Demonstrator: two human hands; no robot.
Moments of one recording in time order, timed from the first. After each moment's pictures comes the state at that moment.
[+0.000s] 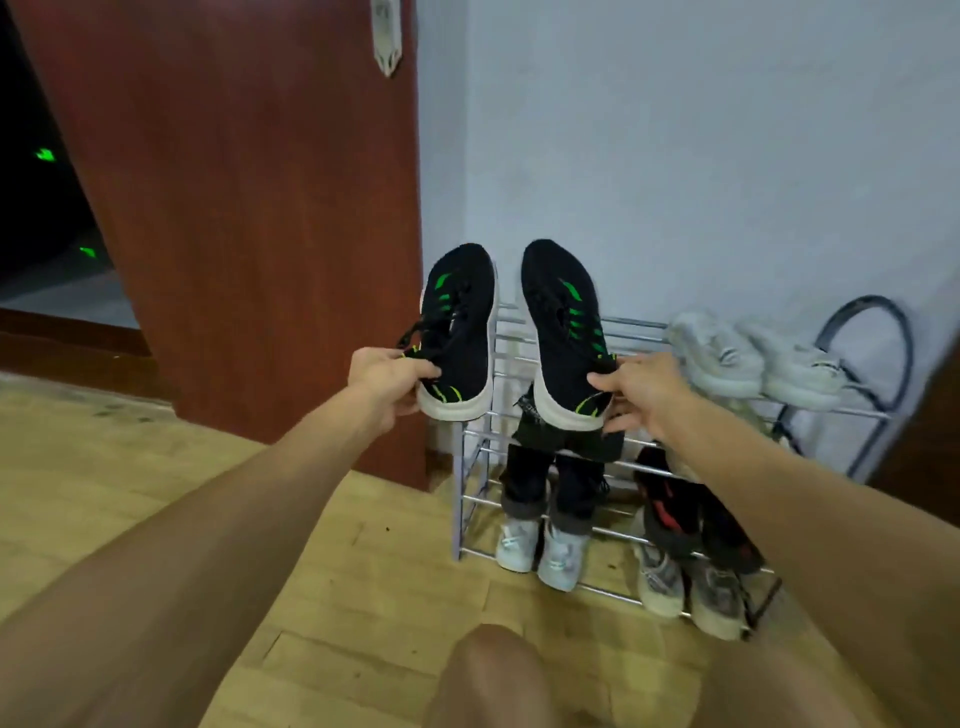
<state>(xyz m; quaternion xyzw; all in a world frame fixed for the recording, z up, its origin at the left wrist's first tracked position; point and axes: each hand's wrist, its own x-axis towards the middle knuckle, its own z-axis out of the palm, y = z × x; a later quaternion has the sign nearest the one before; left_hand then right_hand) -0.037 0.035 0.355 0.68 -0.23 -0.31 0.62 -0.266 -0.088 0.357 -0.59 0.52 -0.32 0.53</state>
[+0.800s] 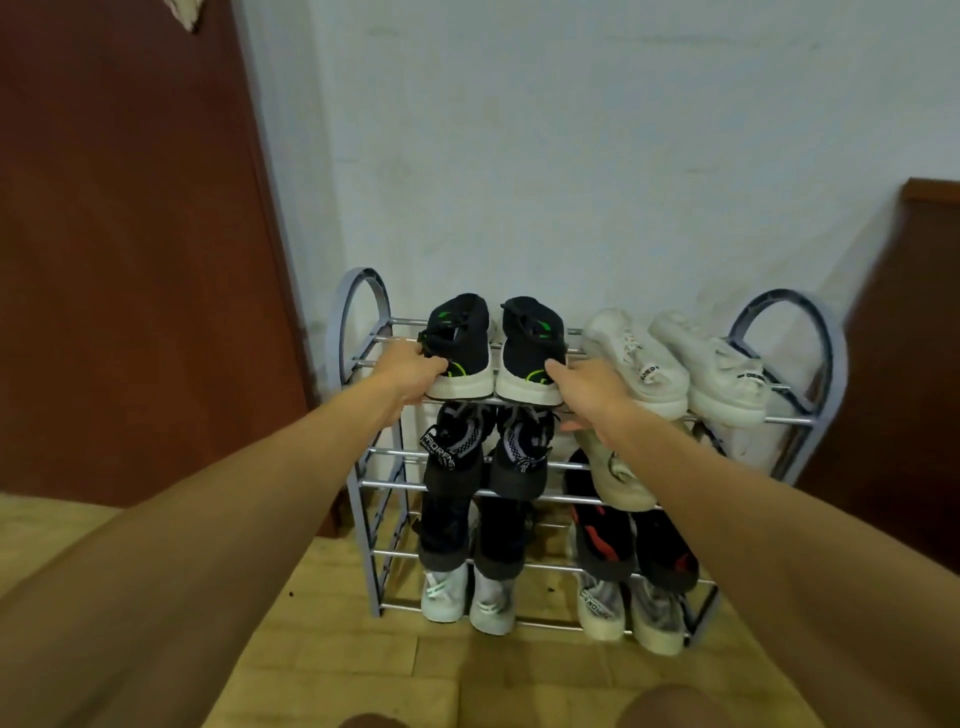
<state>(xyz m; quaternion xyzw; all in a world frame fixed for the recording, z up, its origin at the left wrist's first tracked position) -0.095 -0.136 0.357 0.72 -0.43 -0.31 0.45 -0.280 -0.195 0.340 -0.61 0.59 -0.33 0.42</state>
